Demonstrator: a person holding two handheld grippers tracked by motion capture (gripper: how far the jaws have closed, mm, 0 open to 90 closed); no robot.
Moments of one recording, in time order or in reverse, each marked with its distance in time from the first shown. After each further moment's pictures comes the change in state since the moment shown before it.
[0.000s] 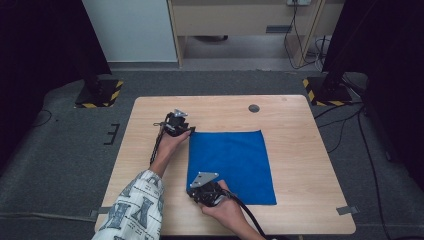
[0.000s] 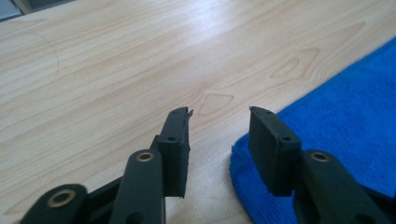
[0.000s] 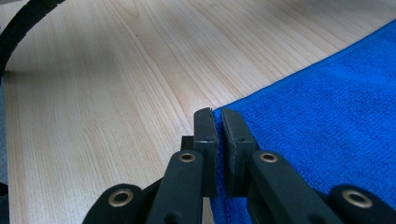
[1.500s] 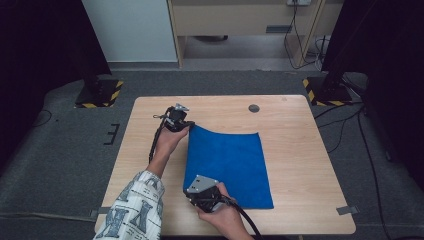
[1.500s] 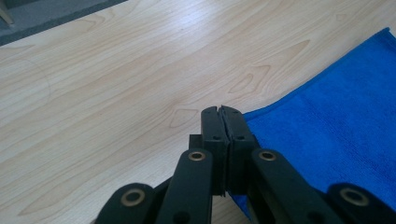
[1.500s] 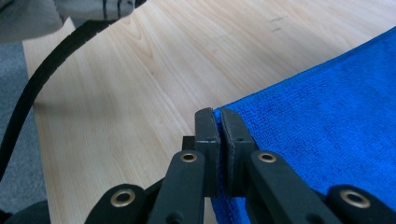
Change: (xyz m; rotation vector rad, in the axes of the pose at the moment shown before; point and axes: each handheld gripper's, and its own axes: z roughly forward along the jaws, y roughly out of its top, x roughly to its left) left arm -0.016 0.031 -0.033 0.047 -0.054 0.031; right arm 0.026 0.016 -0.025 -0.101 -0.079 -0.048
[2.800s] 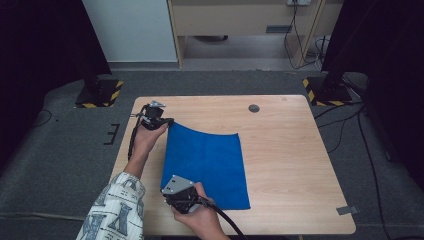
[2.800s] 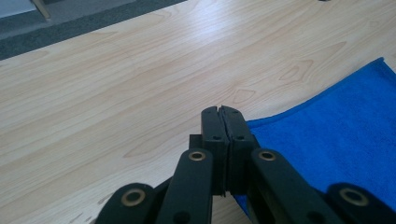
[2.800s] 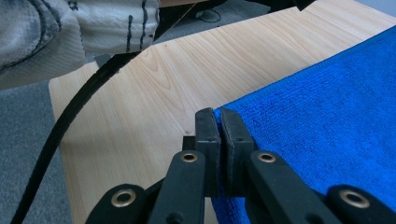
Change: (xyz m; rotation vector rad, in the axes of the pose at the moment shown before) left arm 0.052 -0.019 -0.052 -0.022 0.055 -0.053; right arm 0.039 0.043 0.028 -0.061 0.008 -0.017
